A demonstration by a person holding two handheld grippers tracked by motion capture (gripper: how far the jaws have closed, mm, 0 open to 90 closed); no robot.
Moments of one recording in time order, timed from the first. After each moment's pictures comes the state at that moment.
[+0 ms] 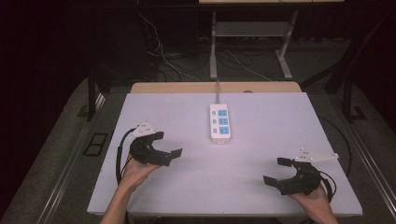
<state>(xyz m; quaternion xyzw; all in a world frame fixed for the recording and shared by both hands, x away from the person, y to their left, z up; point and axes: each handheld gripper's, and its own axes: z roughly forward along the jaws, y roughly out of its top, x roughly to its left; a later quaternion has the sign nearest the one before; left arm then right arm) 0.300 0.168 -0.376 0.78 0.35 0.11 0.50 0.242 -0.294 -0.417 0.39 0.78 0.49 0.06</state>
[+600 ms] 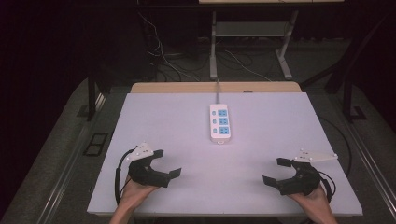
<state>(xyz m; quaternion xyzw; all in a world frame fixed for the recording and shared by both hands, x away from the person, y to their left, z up) 0.260 0.172 -0.411 0.78 0.36 0.09 0.51 0.242 -0.293 -0.419 0.39 0.78 0.49 0.06</state>
